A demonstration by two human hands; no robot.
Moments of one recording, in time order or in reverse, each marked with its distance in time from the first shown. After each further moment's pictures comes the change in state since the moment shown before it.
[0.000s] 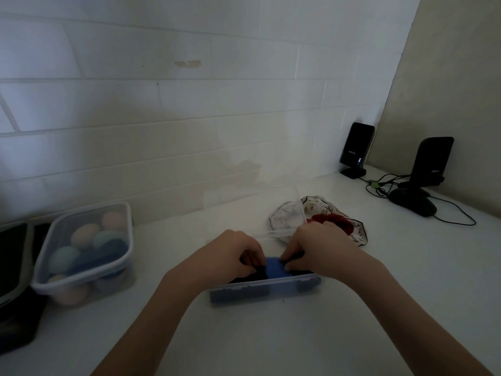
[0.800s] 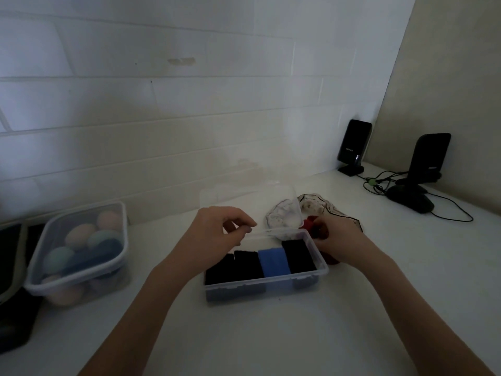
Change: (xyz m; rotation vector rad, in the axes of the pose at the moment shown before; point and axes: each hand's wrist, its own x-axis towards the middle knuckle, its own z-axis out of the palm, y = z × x) left_hand -0.004 0.006 -0.015 -0.242 0.448 -0.028; right_hand 0.012 0.068 0.037 0.340 0.175 0.396
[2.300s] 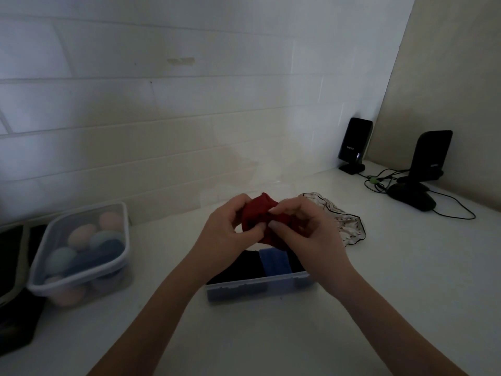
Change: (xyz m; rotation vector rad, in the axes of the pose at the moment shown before) left_hand -0.003 0.015 0.014 -0.312 0.049 0.064; right_hand -0.057 -0.078 0.002 1.023 0.231 -0.481
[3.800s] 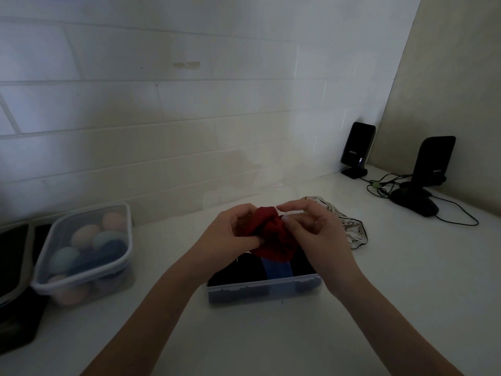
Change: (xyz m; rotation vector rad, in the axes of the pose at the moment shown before) left_hand 0.003 -0.007 -0.004 -0.239 -0.136 -0.159; right_hand 0.003 -0.003 -0.003 0.121 0.066 0.192
